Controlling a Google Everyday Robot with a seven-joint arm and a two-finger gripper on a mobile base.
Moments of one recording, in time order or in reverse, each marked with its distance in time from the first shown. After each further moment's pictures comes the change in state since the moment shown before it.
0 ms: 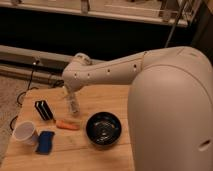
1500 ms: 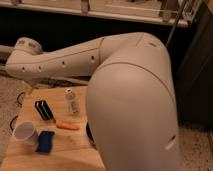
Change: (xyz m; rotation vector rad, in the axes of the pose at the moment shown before) arm -0.103 0.137 -0.038 0.014 -0.045 -0.427
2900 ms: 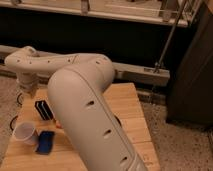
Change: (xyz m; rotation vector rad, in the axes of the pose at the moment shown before) arm -0.023 0.040 0.127 -0.323 0.168 -0.153
